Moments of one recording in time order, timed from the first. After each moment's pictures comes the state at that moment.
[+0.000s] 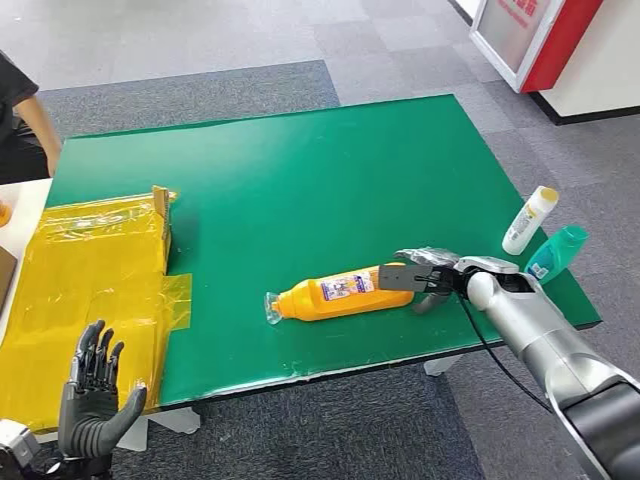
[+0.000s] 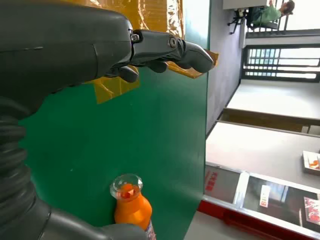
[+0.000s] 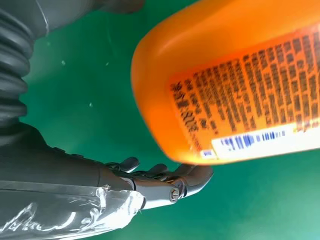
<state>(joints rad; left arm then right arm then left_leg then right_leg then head) 0.20 -0.27 0.22 -1.51 -0.22 -0.39 -0.67 -0.65 -0.37 0.50 -0.85 0.76 0.43 -0.02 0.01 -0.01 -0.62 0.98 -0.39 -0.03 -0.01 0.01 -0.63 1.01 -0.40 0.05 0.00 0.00</state>
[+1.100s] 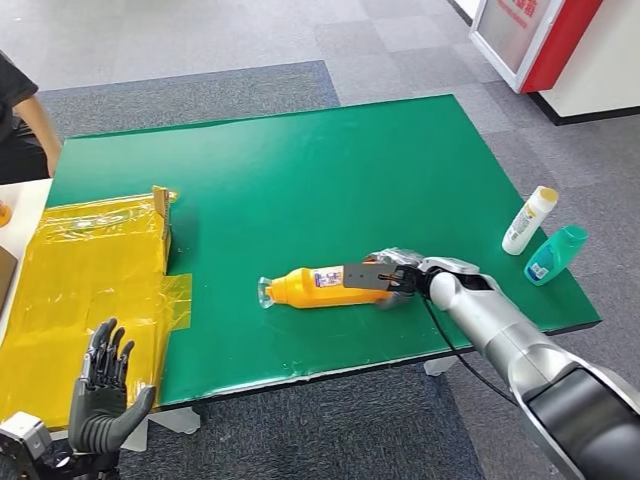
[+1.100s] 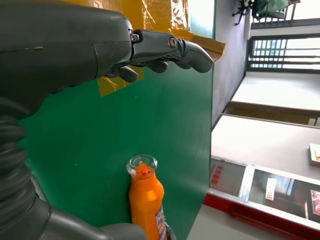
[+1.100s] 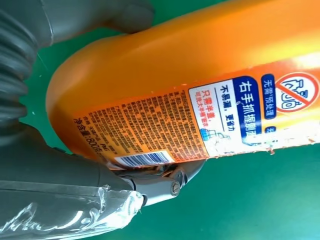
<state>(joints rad) 0.18 -0.24 0.18 -1.47 -0.22 -0.38 -0.67 -0.71 -0.24 0.59 -0.75 0.68 0.35 0.02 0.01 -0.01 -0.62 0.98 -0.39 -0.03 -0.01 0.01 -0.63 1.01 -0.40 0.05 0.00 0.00</state>
